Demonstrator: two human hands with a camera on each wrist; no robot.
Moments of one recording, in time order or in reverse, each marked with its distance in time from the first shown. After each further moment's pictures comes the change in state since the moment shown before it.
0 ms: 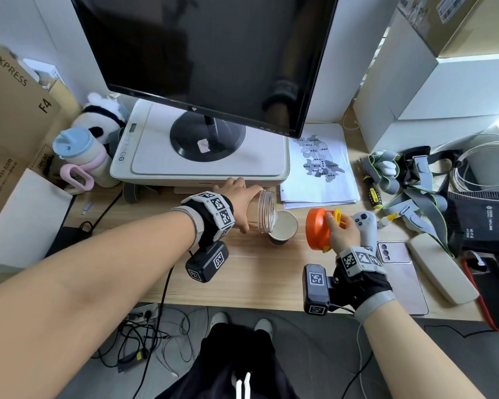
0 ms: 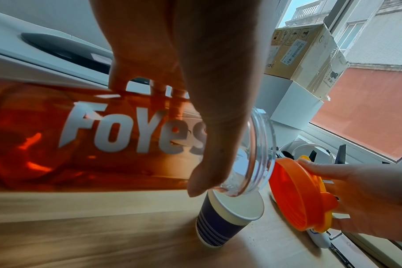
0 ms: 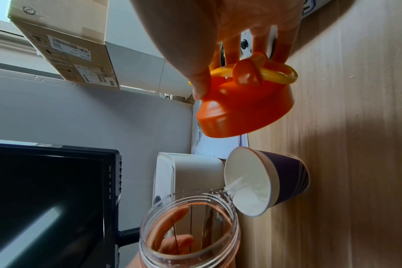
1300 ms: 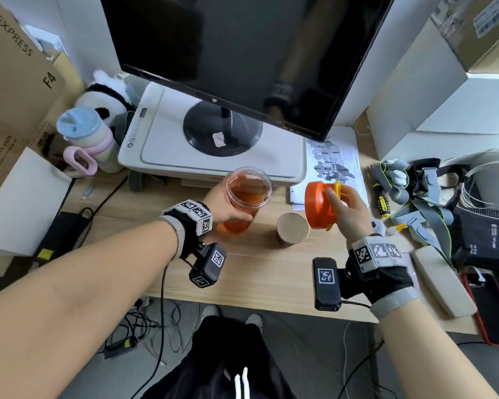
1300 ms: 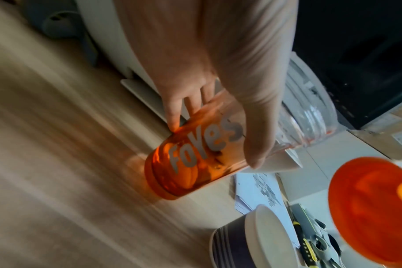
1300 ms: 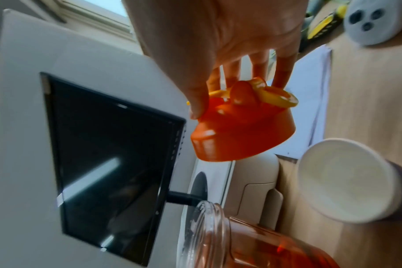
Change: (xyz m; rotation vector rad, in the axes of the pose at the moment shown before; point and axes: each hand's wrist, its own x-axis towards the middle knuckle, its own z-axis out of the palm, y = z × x) left_hand 0.014 -0.064 0.053 -1.121 0.290 0.073; right_hand -0.022 -0.065 0.015 -0.030 -0.116 -0.282
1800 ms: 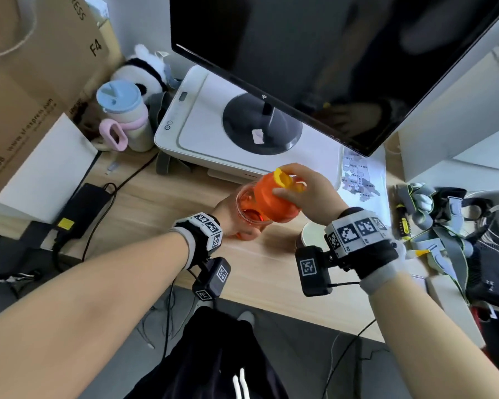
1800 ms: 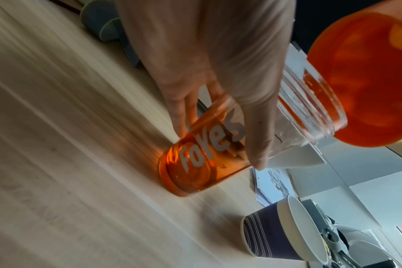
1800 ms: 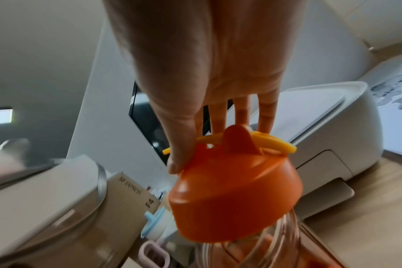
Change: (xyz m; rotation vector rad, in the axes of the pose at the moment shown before) left_hand -0.033 -0.027 -0.016 -0.100 -0.035 -0.105; right_hand -0.028 -0.080 0.094 -0.506 -0.530 -0.436
